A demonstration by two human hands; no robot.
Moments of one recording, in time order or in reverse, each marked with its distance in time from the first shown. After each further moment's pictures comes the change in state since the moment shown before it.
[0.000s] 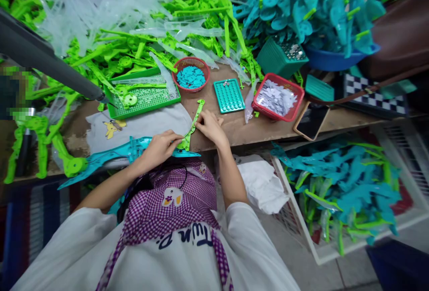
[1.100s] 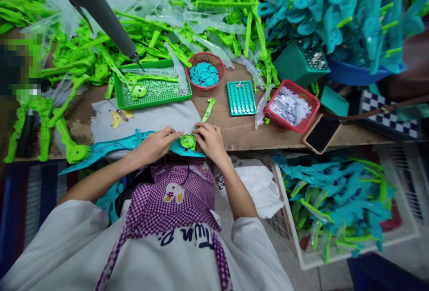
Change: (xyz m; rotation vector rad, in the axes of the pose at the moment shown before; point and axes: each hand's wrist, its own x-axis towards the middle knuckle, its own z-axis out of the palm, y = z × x) left_hand -0.023 -0.026 -0.019 0.246 -0.099 0.090; right_hand -0.043 -0.014 0.025 -0.025 0.031 -0.295
